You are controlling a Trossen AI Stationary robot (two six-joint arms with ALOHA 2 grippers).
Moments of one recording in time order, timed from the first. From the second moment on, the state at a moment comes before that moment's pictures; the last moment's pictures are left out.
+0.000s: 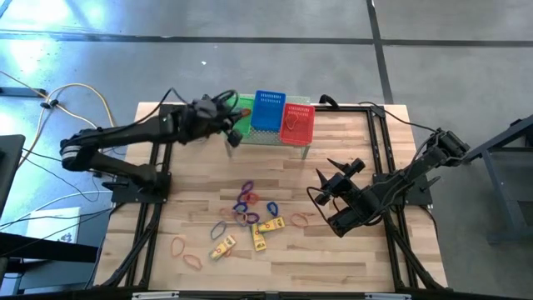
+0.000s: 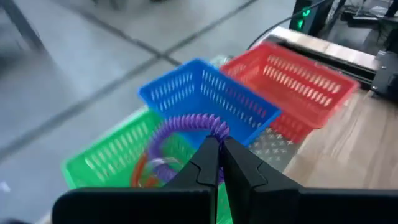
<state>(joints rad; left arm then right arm) 0.30 1.17 1.11 -0.37 -0.37 -0.22 0.57 1.43 1.03 -1.07 1.34 1.04</state>
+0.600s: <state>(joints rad) 0.44 1.26 1.11 -0.37 -0.21 -0.30 0.57 1.43 1.03 -1.07 1.35 1.02</state>
